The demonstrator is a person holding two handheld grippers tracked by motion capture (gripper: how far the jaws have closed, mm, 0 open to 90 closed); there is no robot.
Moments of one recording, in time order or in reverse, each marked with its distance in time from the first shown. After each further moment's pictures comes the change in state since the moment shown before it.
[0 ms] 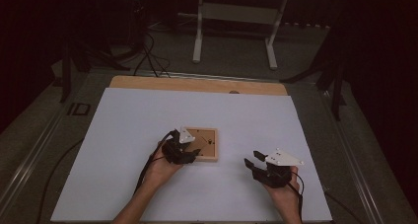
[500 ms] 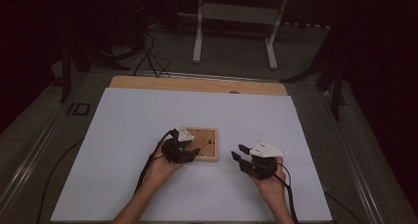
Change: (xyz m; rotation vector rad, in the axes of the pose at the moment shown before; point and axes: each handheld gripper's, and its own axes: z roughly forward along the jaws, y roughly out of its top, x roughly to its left) left arm -0.001 0.006 0.000 0.029 0.000 -0.013; right arm 0.018 0.026 0.032 -0.001 0.058 -0.049
